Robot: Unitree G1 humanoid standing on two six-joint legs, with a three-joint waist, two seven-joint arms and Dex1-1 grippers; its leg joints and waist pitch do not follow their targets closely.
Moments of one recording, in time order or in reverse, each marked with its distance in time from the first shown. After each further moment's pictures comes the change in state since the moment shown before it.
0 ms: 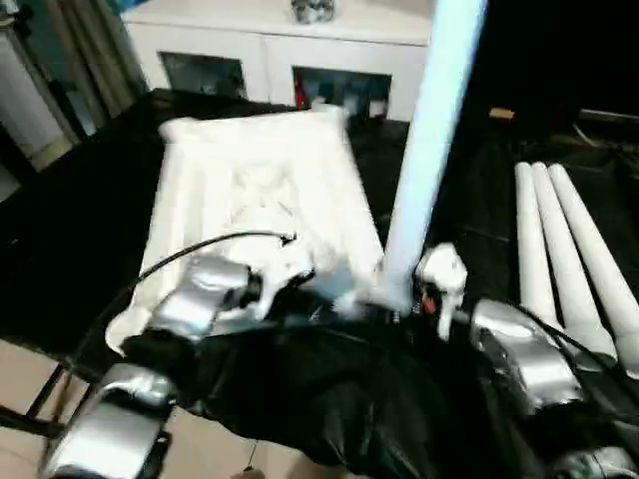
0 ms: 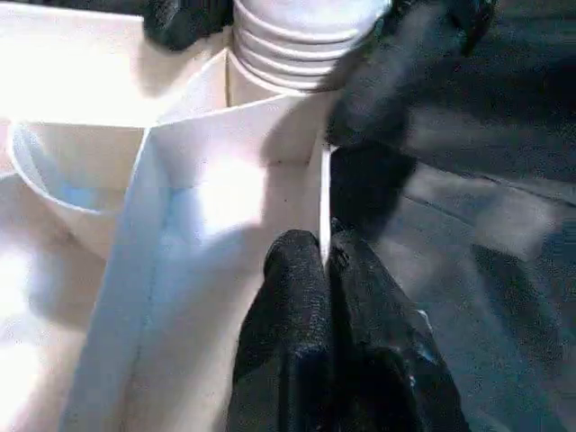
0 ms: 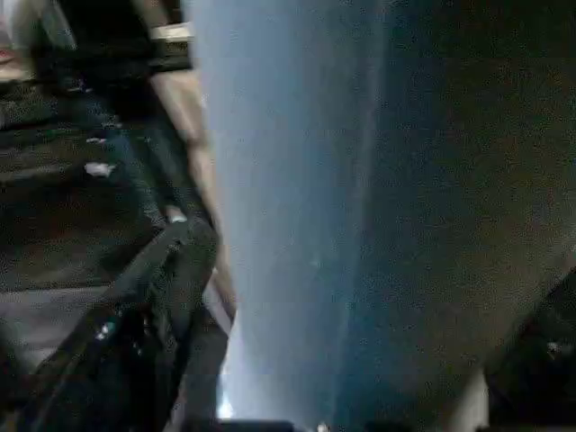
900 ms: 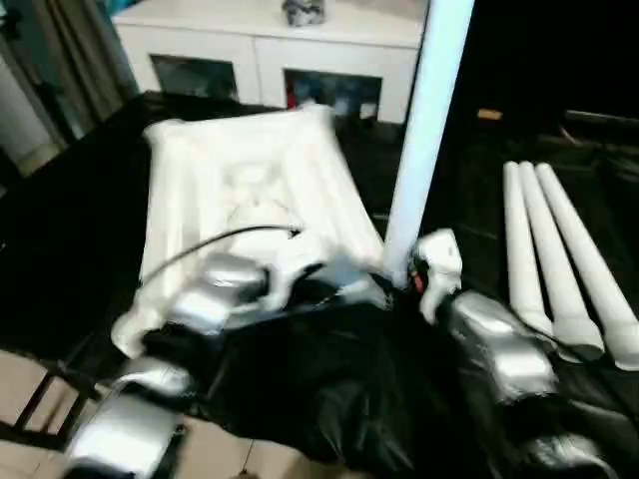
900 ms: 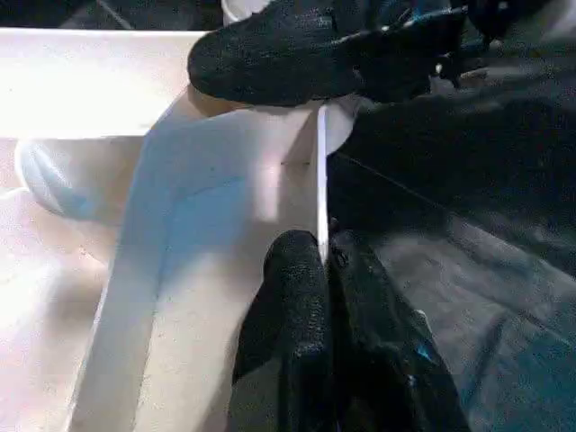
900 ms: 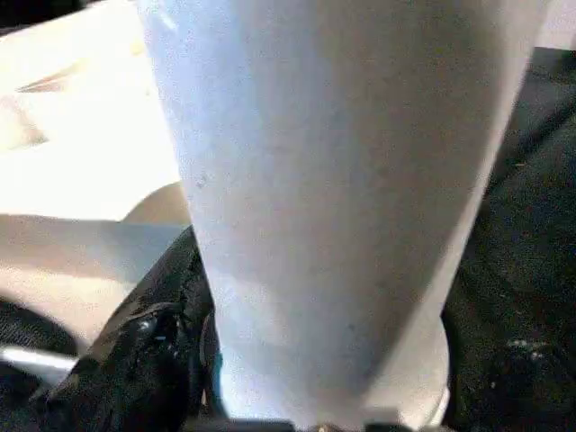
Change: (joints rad) left arm -0.061 -0.161 0.033 0.059 0.065 0.102 0.385; right arm -0.096 0.231 -0.139 0.149 -0.100 0.034 -0.653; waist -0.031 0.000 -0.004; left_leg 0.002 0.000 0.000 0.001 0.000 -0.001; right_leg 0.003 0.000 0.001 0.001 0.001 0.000
